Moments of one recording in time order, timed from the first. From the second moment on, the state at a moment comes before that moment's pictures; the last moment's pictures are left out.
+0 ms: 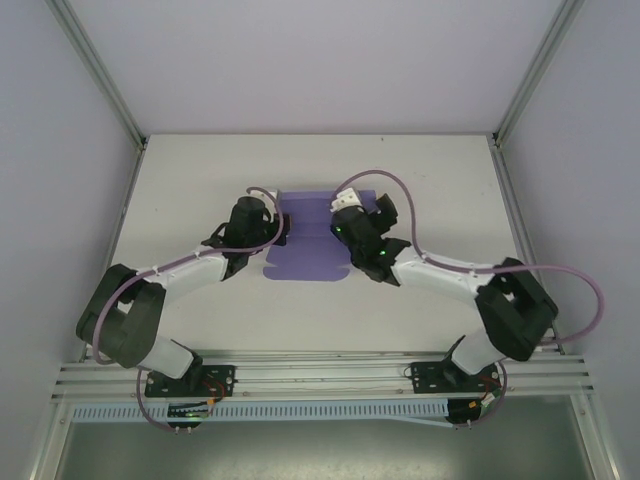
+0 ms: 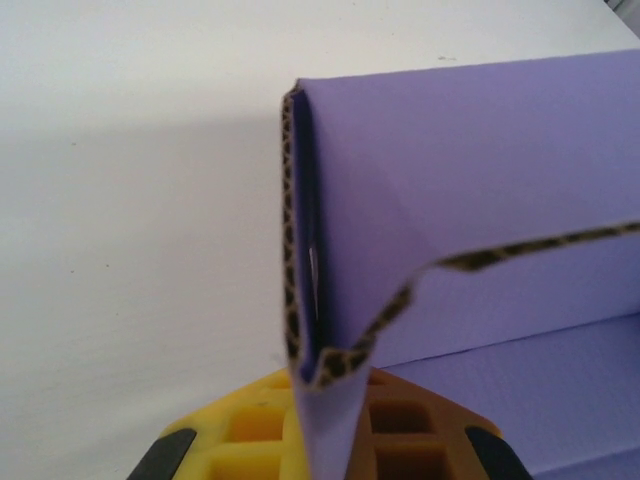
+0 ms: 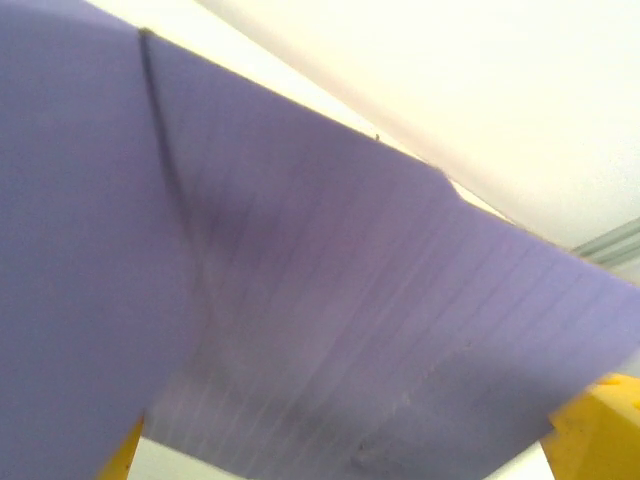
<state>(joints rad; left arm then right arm) -0.52 1.50 0.76 0.19 0.04 -0.36 0.85 1.47 0.88 0.02 0.76 -0.16</state>
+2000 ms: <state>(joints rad) -0.54 1.51 0.80 0.10 0.10 -0.36 0.42 1.15 0.85 -0.37 -0.40 0.08</state>
